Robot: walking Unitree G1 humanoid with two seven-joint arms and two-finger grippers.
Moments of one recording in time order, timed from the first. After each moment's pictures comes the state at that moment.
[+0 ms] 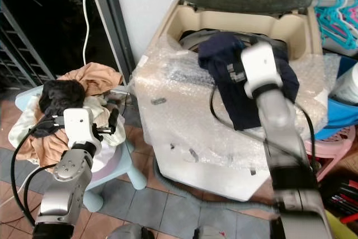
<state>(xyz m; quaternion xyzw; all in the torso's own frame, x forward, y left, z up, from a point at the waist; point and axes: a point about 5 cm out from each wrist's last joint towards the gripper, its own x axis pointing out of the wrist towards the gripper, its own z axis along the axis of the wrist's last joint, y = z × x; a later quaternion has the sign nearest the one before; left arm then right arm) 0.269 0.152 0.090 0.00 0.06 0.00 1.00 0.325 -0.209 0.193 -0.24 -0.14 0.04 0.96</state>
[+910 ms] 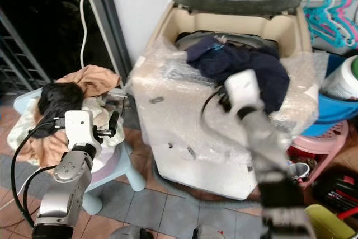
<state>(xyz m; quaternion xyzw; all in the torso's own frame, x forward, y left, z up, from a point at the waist) 0.267 0.154 0.087 0.00 0.07 0.01 1.00 0.329 -0.198 0.160 -0.17 0.02 0.06 0.98</state>
